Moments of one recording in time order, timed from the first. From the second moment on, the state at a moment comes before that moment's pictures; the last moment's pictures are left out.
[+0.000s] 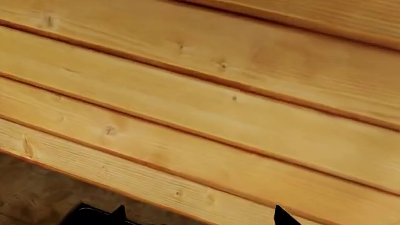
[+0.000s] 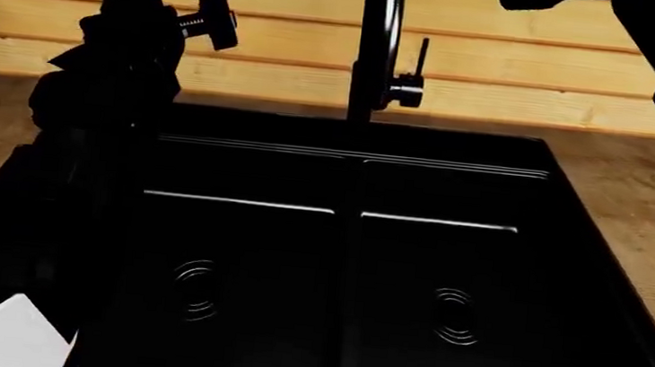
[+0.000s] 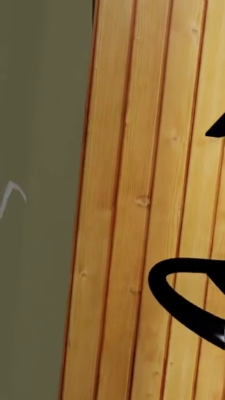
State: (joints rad) left arm -1.55 -0.06 -0.15 -1.29 -0.08 -0.31 -0.17; right arm 1.49 0.64 -0.41 -0.24 1.36 1.04 0.80
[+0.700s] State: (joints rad) left arm -1.45 -0.06 -0.25 -1.31 -0.02 -0.27 -0.11; right arm 1.53 0.69 -0.33 -0.40 1.62 1.05 1.05
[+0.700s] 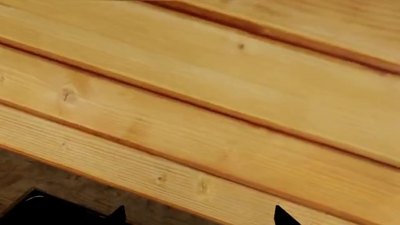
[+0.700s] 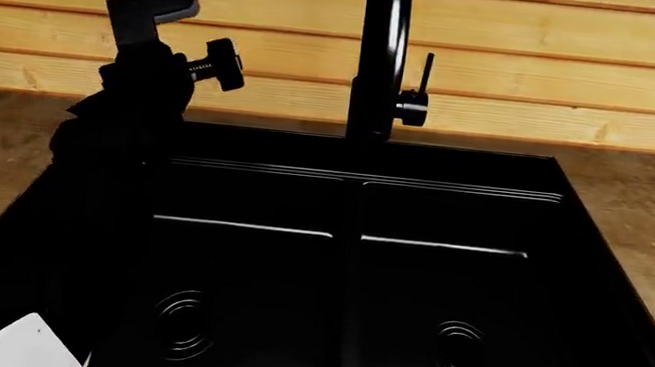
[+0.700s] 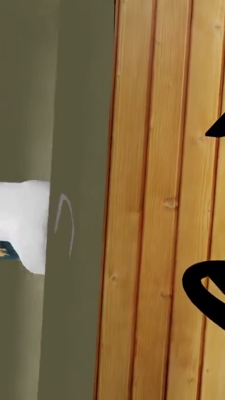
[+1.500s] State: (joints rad) left arm -1.41 -0.06 -0.35 -1.31 0.00 -0.26 -0.05; right arm 1.99 0.89 -0.78 -0.83 1.95 0.56 1.55
